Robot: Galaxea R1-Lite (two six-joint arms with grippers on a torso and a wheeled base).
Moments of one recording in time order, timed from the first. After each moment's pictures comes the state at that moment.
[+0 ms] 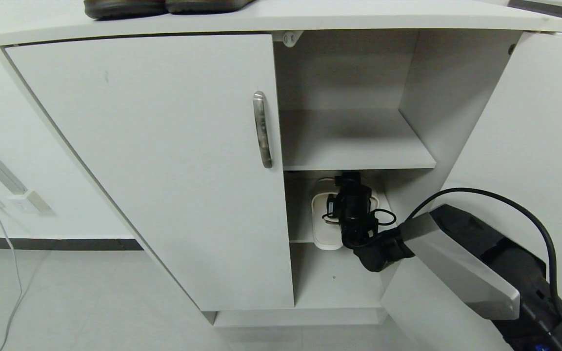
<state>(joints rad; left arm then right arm) 0.00 0.00 0.00 0.00 0.00 0.01 0.56 2.62 -1.73 -0.83 -0.62 0.06</state>
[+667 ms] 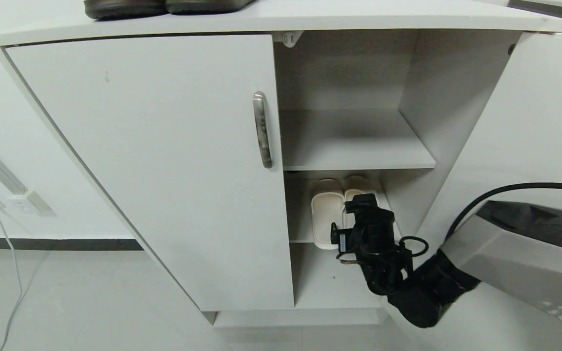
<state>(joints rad) 0.00 0.00 0.00 0.00 0.00 0.01 0.70 2.25 -1.00 -1.02 -0.64 0.10</state>
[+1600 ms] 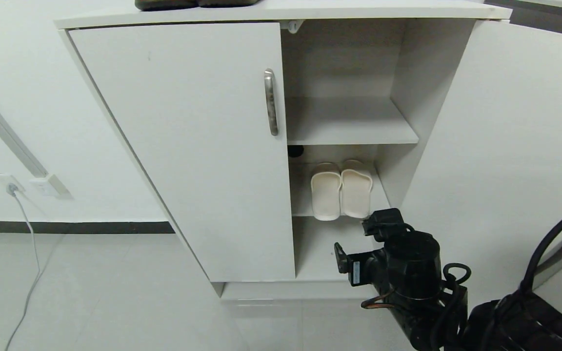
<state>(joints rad) 0.00 0.00 0.00 0.00 0.00 0.01 0.84 1.99 -0.66 -1.08 -0.64 0.15</state>
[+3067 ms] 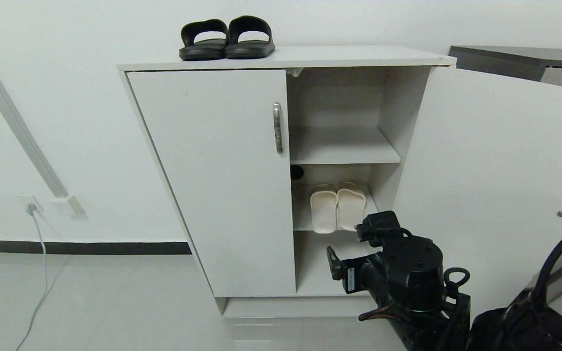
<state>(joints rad) 0.00 0.00 0.00 0.00 -0.01 0.01 0.89 1.96 -0.66 -1.08 -0.65 0.14</state>
